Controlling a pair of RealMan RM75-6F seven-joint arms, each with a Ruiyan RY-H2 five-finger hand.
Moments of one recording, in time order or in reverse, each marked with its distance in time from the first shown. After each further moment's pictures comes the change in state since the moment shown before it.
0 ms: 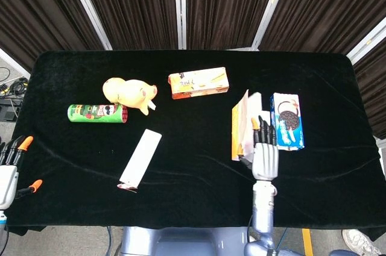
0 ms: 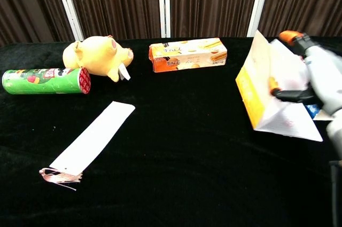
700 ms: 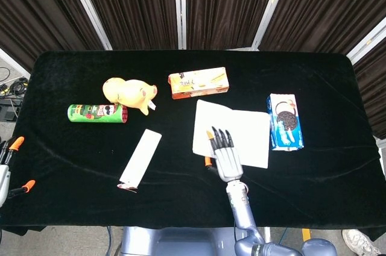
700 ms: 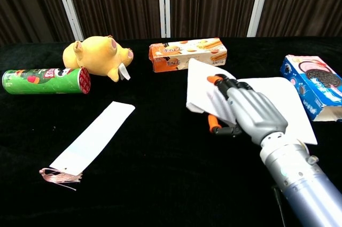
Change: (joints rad) left arm 0.003 0.001 -0.009 0.056 -0.064 -0.043 -0.062; right arm 0.143 -0.171 -0.068 0.300 -0.021 -0.236 0.071
